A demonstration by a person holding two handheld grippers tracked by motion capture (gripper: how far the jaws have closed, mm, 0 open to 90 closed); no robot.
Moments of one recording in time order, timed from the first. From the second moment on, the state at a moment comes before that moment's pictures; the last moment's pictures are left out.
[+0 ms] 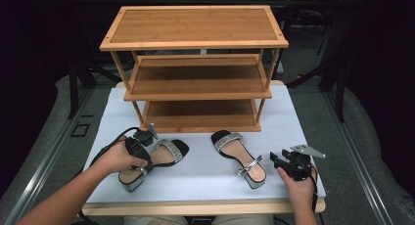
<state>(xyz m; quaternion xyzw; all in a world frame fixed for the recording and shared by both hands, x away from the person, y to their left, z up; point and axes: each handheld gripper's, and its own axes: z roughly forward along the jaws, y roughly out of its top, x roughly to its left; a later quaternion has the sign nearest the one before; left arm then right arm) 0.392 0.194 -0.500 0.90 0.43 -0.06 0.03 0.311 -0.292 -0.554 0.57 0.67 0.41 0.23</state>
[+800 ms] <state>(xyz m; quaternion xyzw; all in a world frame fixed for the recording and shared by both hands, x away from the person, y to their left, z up) 0.412 0.199 -0.465 0.89 0.44 -0.04 0.08 0.310 -0.292 -0.554 0.57 0.67 0.41 0.23</state>
